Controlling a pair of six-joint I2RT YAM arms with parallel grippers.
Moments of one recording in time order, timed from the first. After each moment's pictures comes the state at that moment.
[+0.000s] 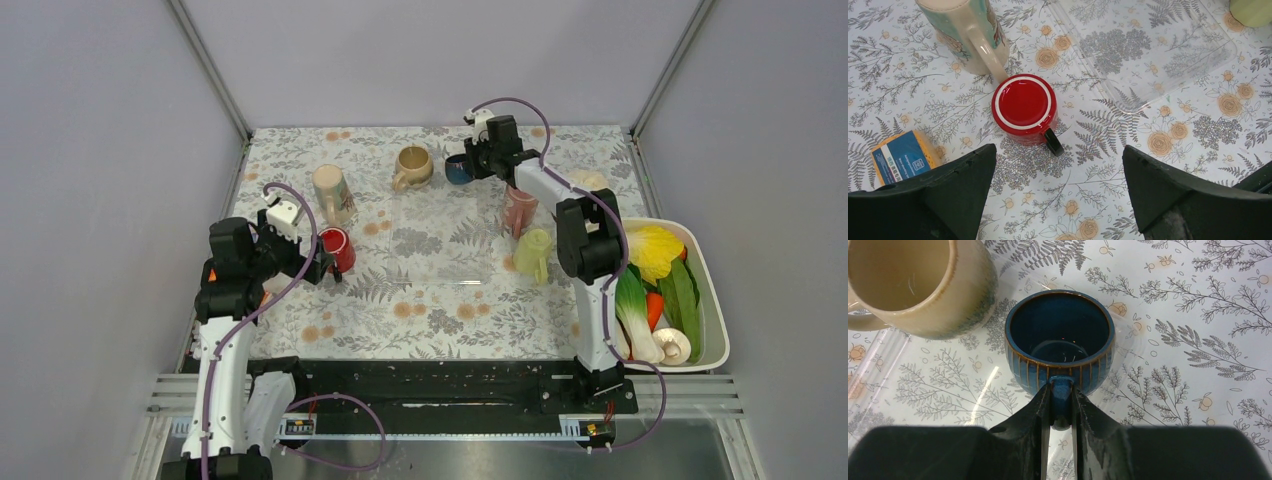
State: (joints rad) left arm 0.13 0.74 0.77 -0.59 0.58 0.29; right arm 0.34 2.21 1.75 -0.17 -0.18 -0.04
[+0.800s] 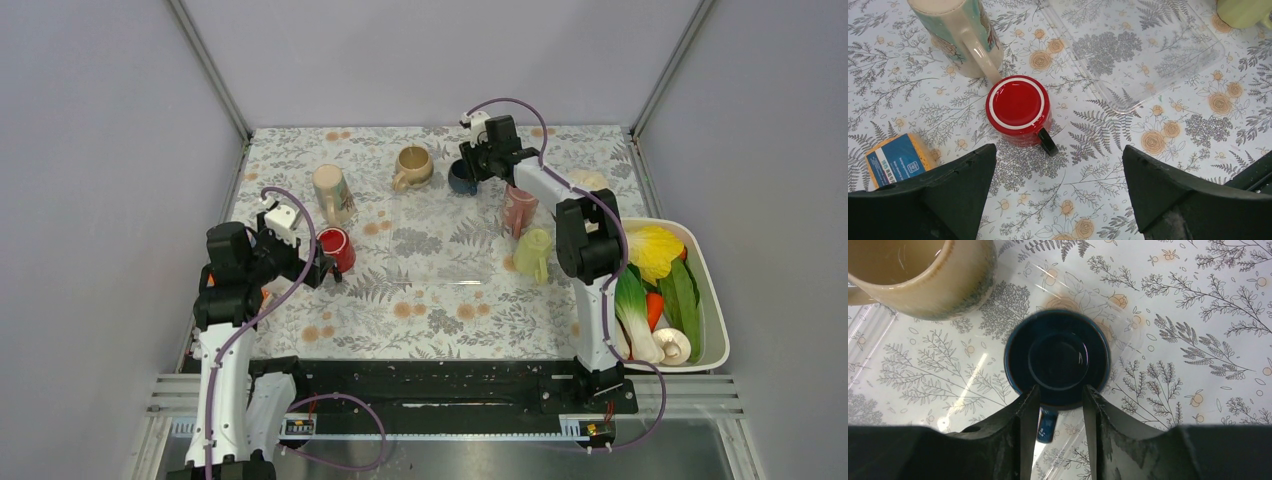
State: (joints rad) left arm 0.15 0.71 0.76 -0.60 0.62 0.29; right arm 0.35 2.21 1.78 -0.23 -0.17 -0.12
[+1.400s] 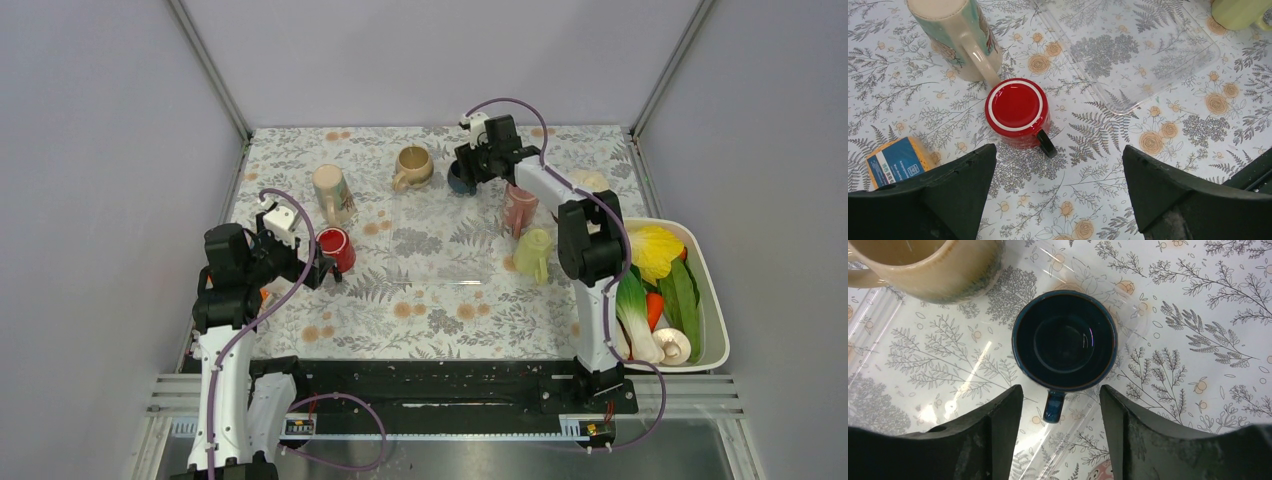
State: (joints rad) left arm 0.16 0.69 0.76 -0.60 0.65 0.30; right arm 0.35 2.19 1.78 -0.29 -0.17 -0.13
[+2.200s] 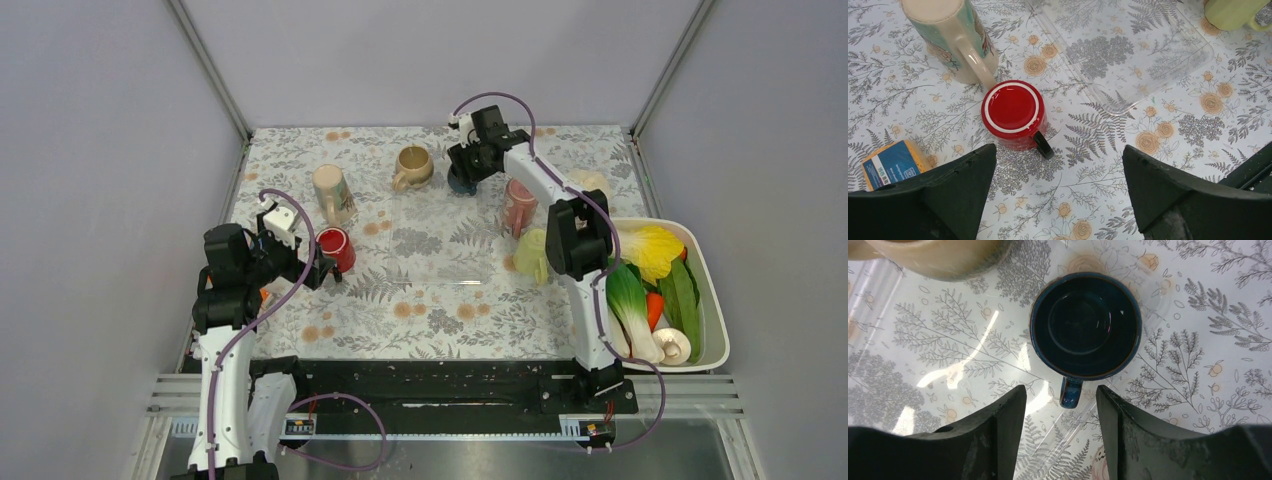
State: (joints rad) left arm 0.16 0.69 0.76 -0.60 0.67 0.30; right arm 0.38 2.28 2.03 -0.62 -0.14 -0.15
